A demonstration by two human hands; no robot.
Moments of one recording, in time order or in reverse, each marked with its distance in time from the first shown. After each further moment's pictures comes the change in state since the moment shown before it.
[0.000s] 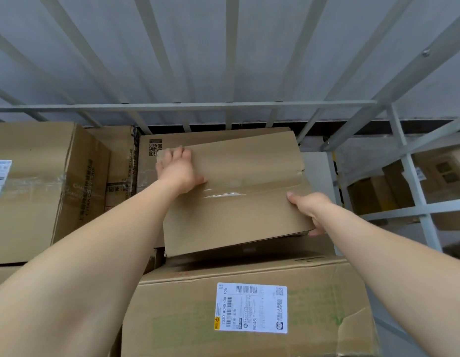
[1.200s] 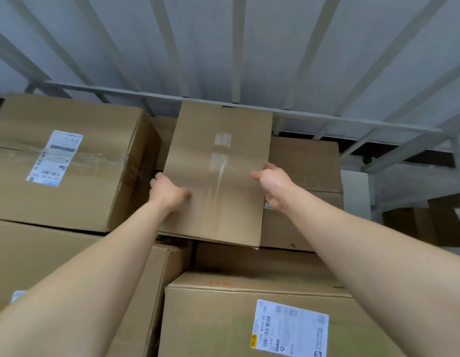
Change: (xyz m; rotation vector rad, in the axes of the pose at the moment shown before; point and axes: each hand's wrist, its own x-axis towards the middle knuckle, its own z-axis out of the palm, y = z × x) left_hand -0.049 -0.126 -0.004 -0.596 0.073 -0.493; right_hand -0.089 -0.103 0.122 0.334 -0.393 -0.392
